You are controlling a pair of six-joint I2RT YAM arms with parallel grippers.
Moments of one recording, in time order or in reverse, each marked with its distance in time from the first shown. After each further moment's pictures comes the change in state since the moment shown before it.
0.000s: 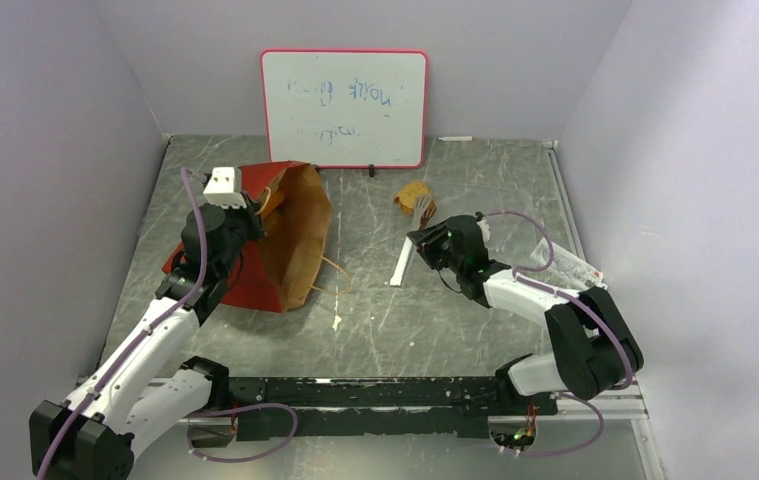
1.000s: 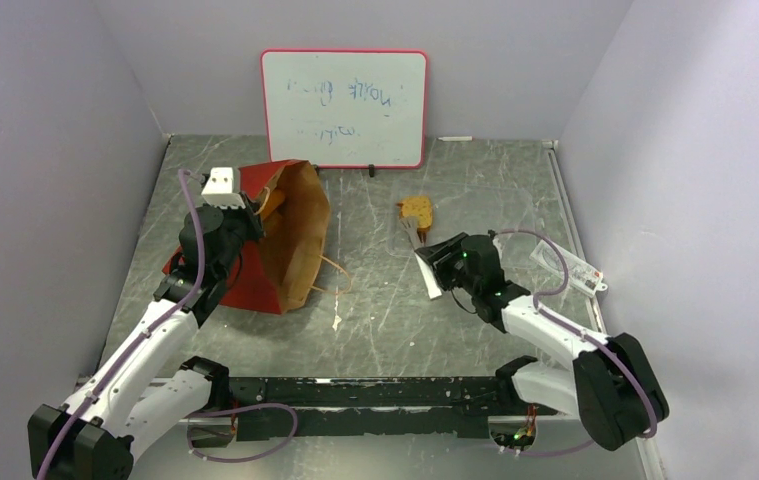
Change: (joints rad) left arm 0.000 -0.014 0.000 0.000 0.005 0.001; right arm -0.011 -0.238 -0.148 -0.096 -0.045 0.020
